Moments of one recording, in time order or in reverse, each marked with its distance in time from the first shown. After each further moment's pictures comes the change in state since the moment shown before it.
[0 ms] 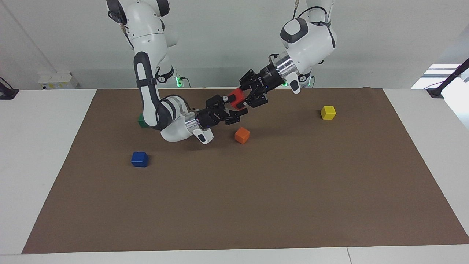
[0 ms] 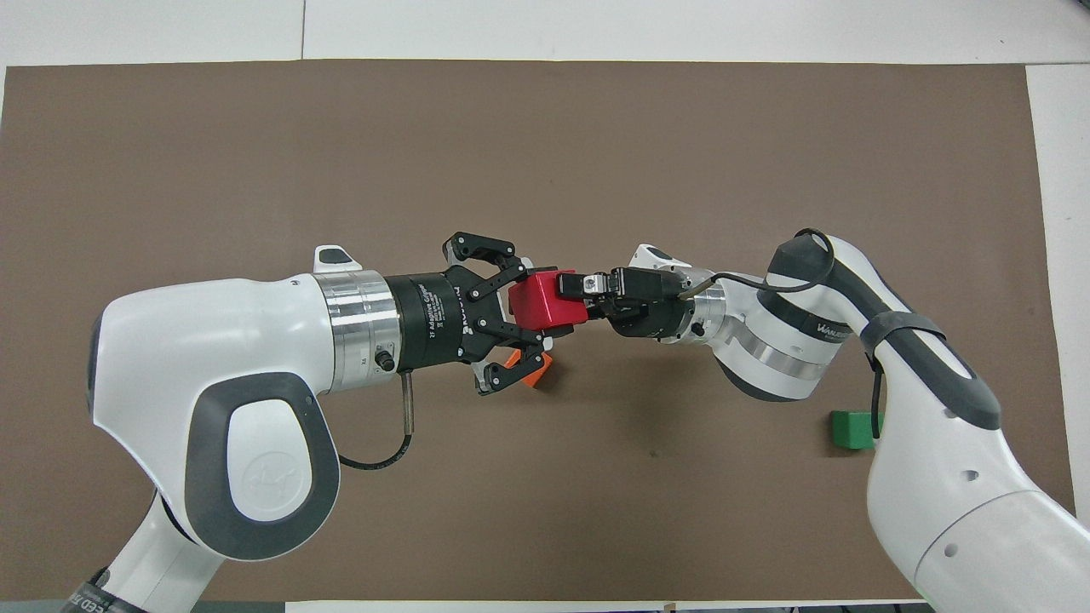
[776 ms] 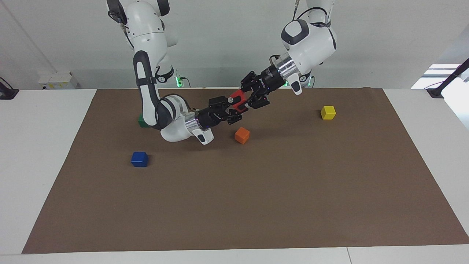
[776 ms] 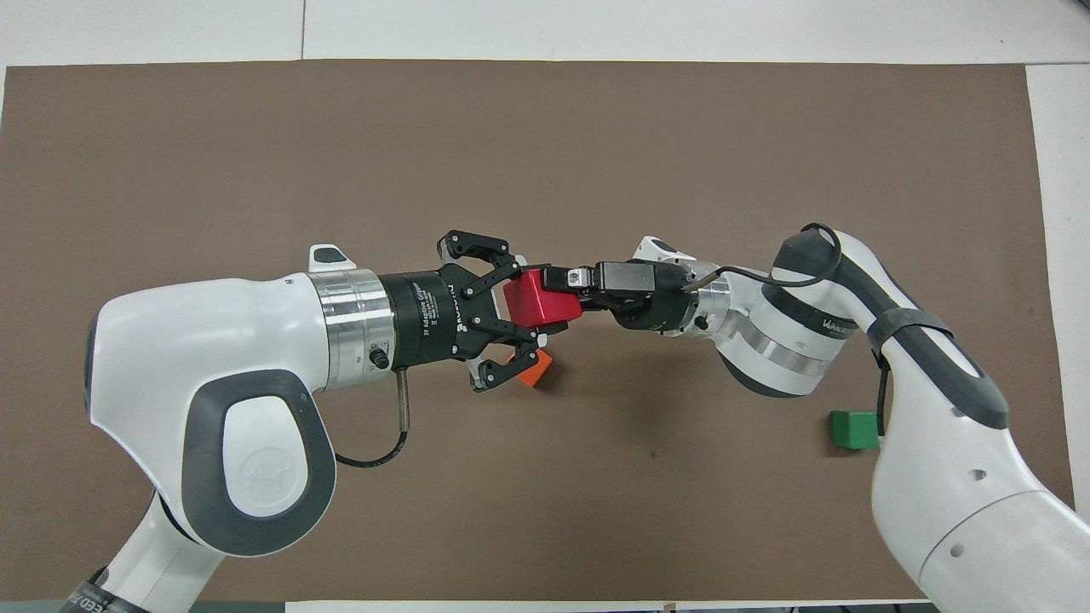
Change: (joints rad) left arm 0.000 0.000 0.008 -0.009 -0.009 0.006 0.018; right arm -0.004 -0.002 -0.003 0.012 0.007 0.005 0.001
